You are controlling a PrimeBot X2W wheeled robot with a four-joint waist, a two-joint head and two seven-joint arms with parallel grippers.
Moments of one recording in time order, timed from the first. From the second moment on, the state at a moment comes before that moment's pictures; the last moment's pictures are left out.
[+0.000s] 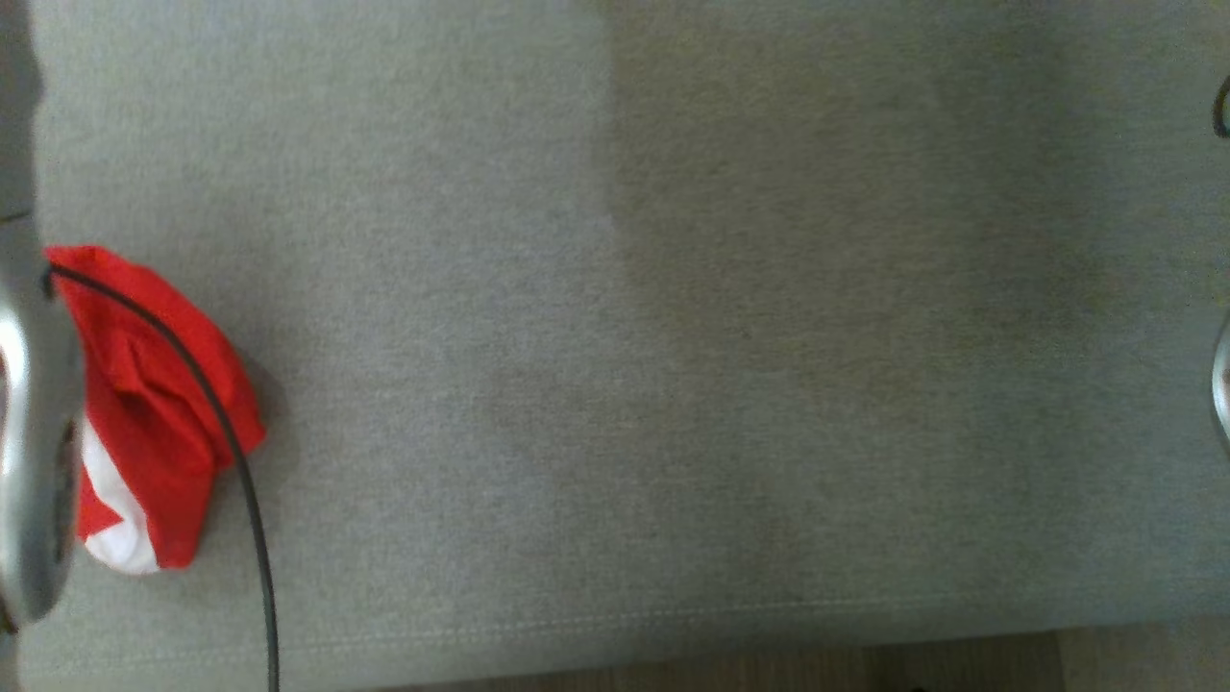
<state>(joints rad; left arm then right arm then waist) -1.52 0.19 -0.31 0.58 -0.83 0.10 -0.20 -1.44 -0.14 -0.10 0.69 0.25 0.12 -0.06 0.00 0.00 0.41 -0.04</state>
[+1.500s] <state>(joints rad) -0.34 0.37 -0.57 0.24 -0.82 -0.12 0.01 -0.64 -0.48 0.64 0.79 0.77 0.12 0.22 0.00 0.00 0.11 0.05</state>
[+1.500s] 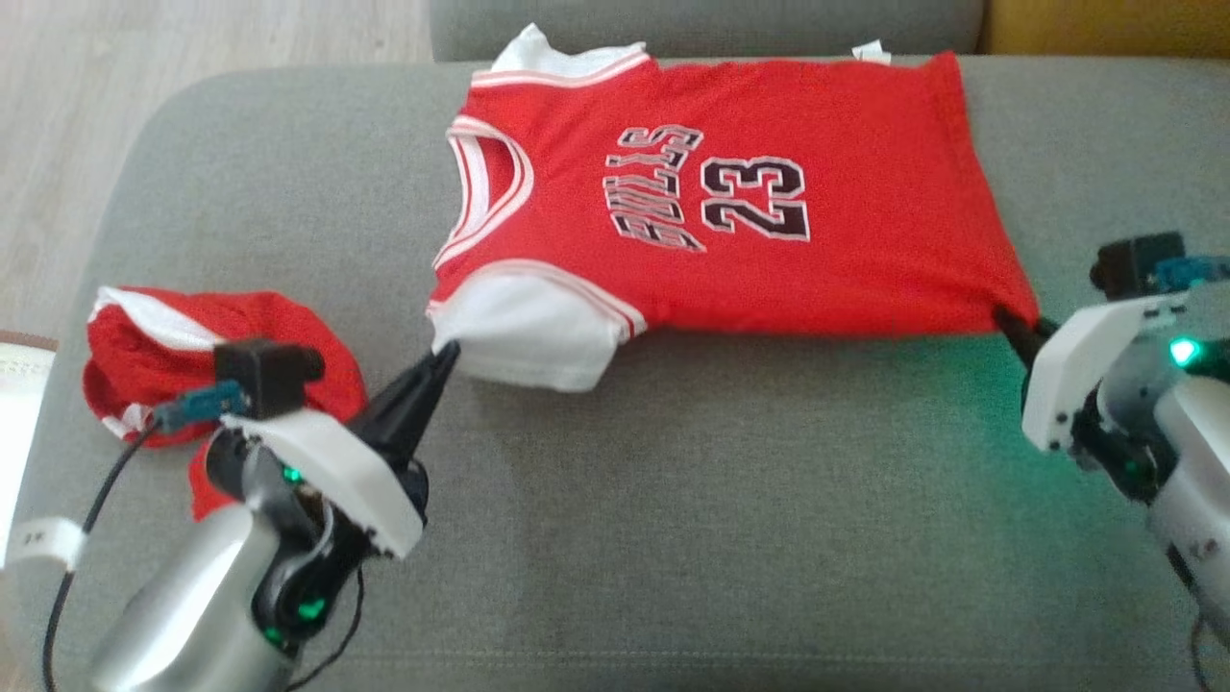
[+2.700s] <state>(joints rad) -0.06 0.65 -0.61 -0.23 -0.94 -0.05 0.32 -0.34 -0.74 0.65 0.40 1.02 0.12 0.66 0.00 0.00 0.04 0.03</state>
